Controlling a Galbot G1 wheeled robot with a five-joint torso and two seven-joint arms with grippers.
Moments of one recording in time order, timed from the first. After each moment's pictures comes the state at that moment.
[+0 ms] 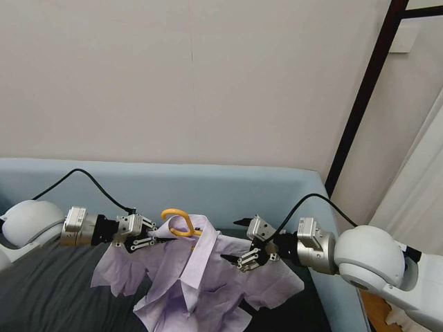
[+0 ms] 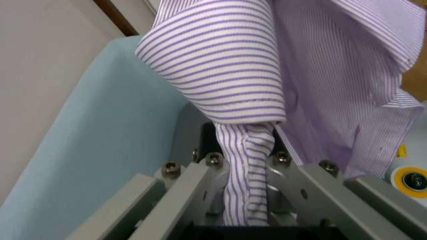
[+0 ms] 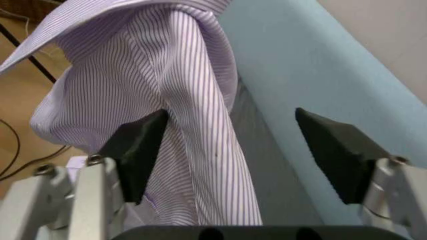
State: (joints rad) left arm 0.42 -0.24 0.22 -1.82 -0.70 -0.19 0.90; right arm -0.24 0.48 -0.47 2.21 0.83 -0.52 -0.22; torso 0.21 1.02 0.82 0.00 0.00
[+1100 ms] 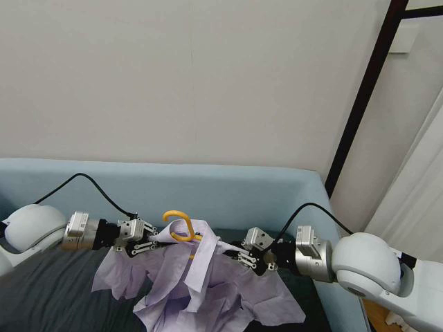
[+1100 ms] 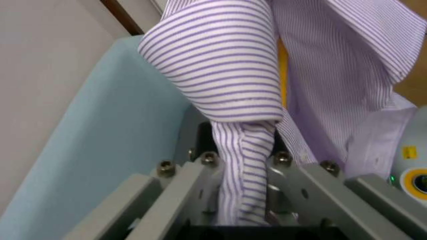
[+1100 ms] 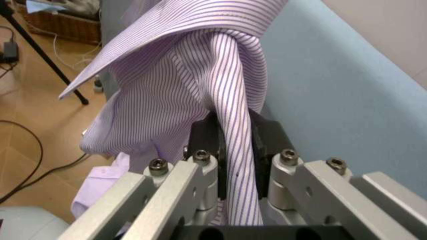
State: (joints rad) left arm 0.43 -0.23 0.23 -1.84 -0.69 -0.21 0.85; right arm -0.32 0.49 -0.45 2.21 0.81 -0.45 -0.25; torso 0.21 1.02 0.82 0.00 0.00
